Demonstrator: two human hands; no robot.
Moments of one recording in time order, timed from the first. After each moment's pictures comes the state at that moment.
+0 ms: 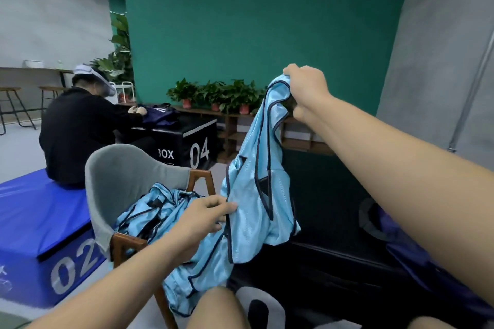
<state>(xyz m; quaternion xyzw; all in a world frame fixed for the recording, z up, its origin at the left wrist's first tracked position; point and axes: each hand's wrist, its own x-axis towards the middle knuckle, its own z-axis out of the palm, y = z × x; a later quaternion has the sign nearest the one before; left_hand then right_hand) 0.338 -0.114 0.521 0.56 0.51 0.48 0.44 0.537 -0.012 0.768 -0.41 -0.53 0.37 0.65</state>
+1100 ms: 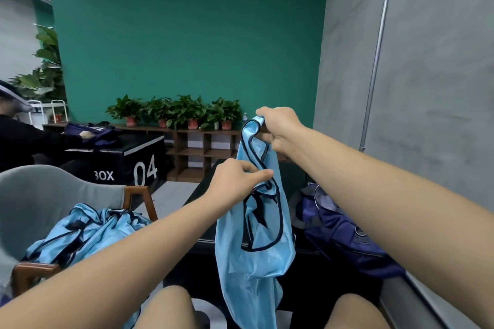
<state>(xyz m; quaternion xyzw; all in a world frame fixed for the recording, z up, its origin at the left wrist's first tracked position) 0.573 -0.104 0.615 0.70 0.52 0.43 0.21 0.696 -0.056 0.721 -0.45 -0.46 0.43 0.64</state>
